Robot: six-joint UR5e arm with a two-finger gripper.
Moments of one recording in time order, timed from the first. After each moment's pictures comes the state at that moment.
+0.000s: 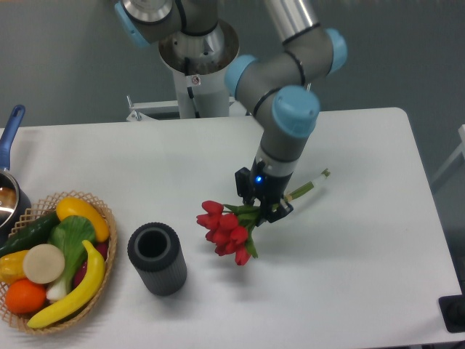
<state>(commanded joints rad) 2.65 -1.79 -1.84 -0.90 1.10 1.35</state>
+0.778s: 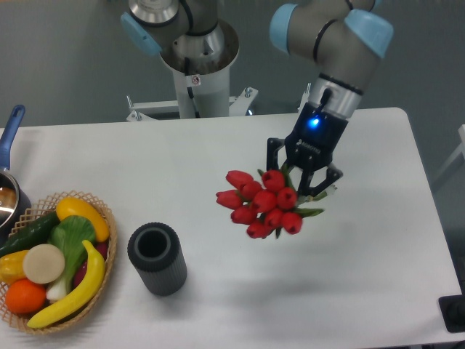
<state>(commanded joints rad) 2.83 -1.75 -1.73 -0.91 0.63 1.23</state>
